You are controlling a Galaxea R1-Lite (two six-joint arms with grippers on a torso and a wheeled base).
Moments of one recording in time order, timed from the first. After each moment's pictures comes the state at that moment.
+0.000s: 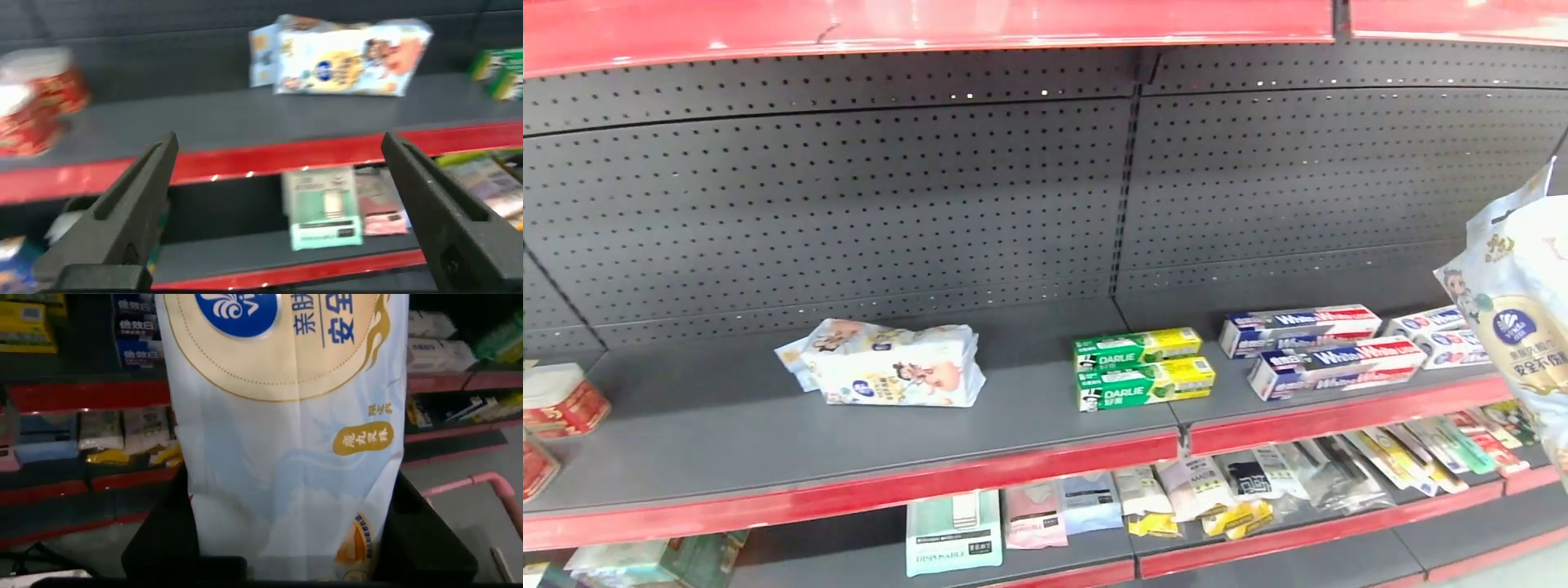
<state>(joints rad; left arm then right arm) 0.00 0.00 0.00 0.00 0.04 0.01 -0.10 0.85 -0.58 0.07 -0.17 -0.31</state>
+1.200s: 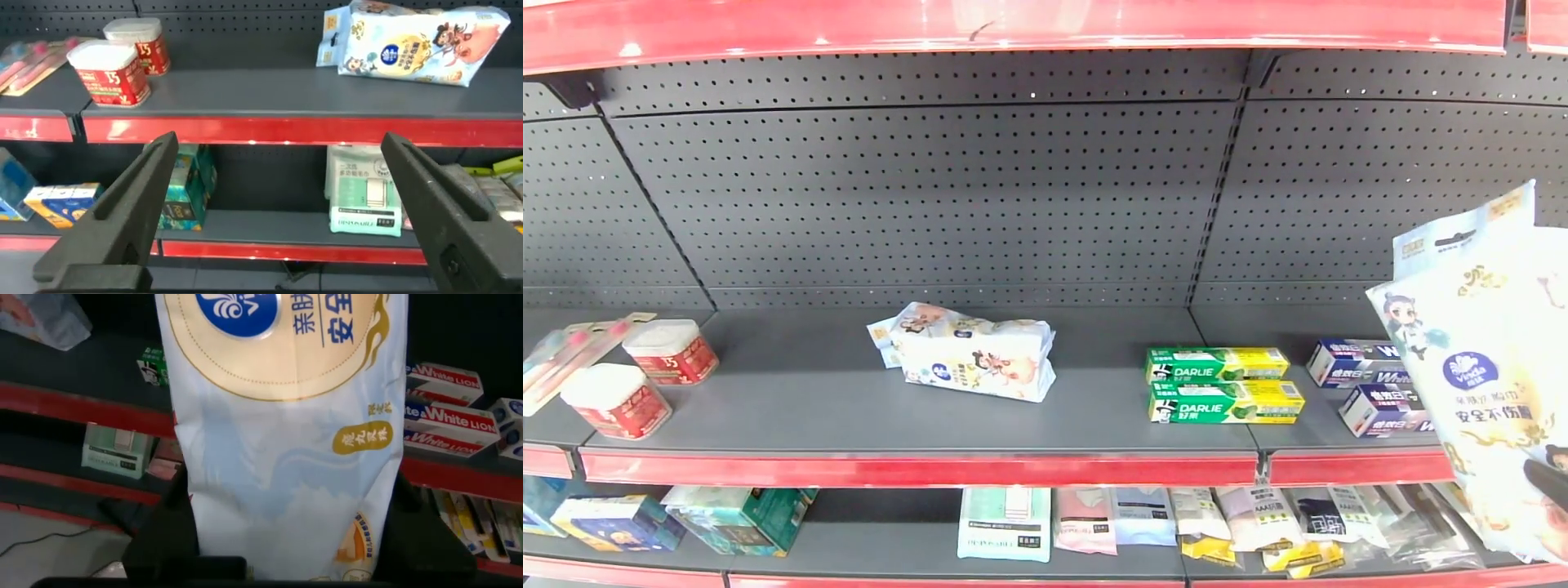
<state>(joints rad) 0.00 0.03 0.00 0.00 0.04 0.02 -0.05 0.68 -0.37 -0.05 0.17 -0.16</state>
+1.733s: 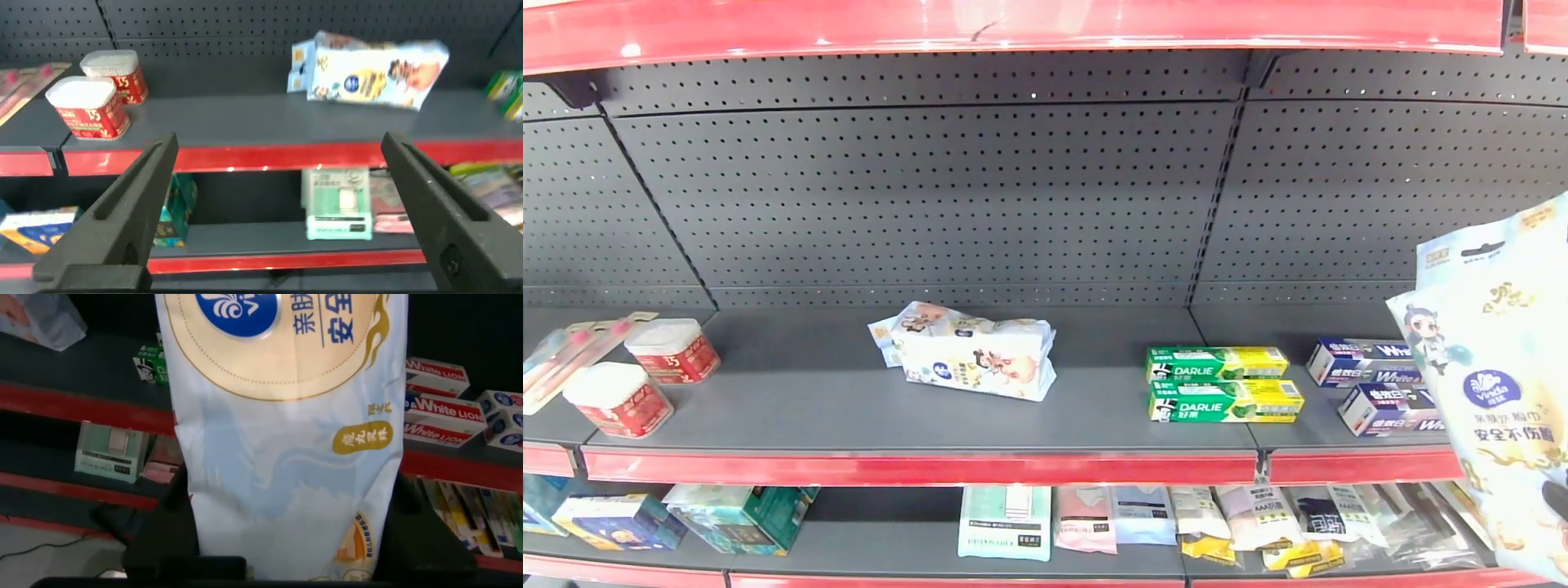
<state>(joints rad) -0.04 0.27 -0.23 0.01 0.01 -0.03 -0.07 0.59 -0.33 -0.04 0.14 -0.16</state>
